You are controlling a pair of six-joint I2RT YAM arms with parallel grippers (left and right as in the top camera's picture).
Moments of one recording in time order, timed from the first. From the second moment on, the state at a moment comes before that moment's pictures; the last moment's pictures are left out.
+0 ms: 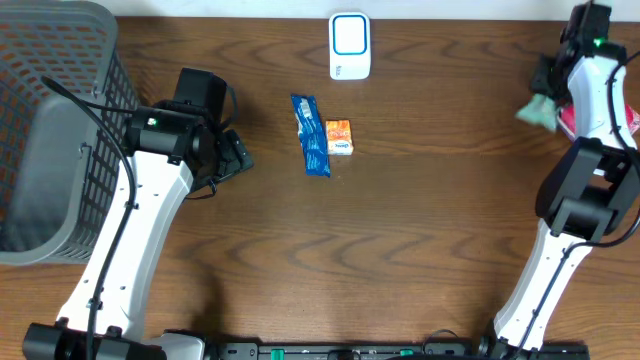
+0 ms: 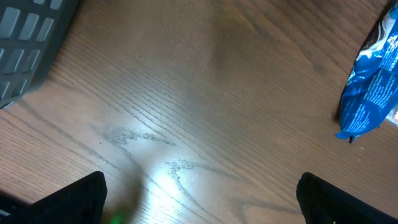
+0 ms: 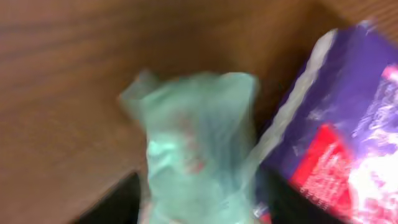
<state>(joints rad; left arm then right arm) -0.19 1.49 1.41 -1.28 -0.14 -0.69 -0.29 2.41 2.13 -0.86 0.20 0.08</state>
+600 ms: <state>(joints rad) -0.19 1.49 1.41 -1.28 -0.14 -0.69 -0.27 2.15 2.07 -0.91 0.15 0.08</state>
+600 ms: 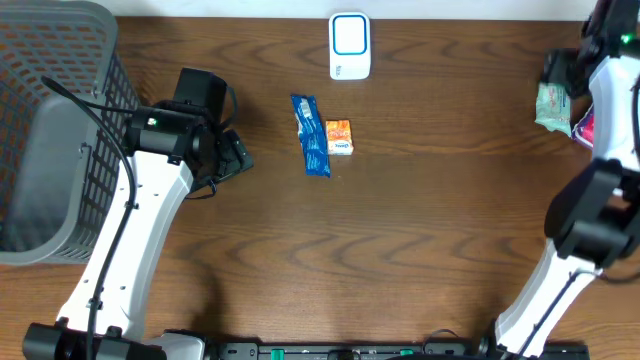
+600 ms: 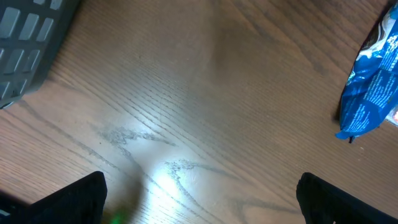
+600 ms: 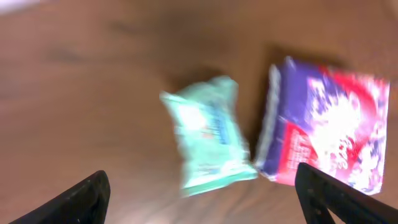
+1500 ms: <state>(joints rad) -0.19 1.49 1.41 -1.28 -0.14 -0.69 0.35 2.38 2.00 -0.96 -0.39 0.29</state>
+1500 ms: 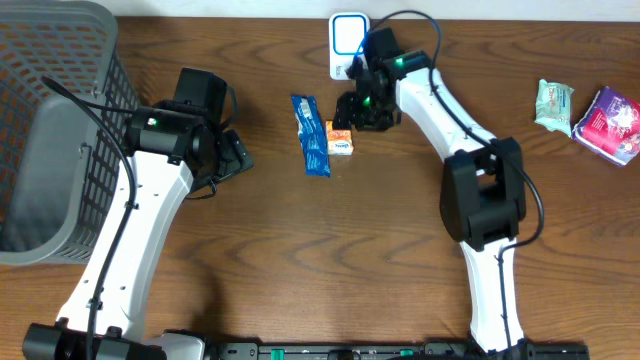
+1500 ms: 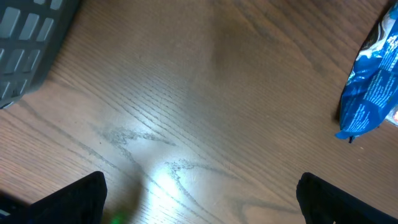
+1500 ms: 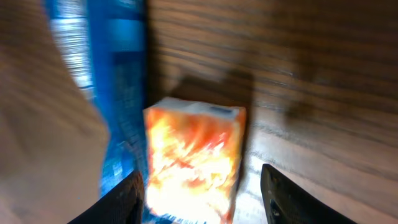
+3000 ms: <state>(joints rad) -0.19 1.49 1.41 -1.28 -0.14 -0.69 0.06 2.45 2.00 -1.29 -0.76 -0.21</state>
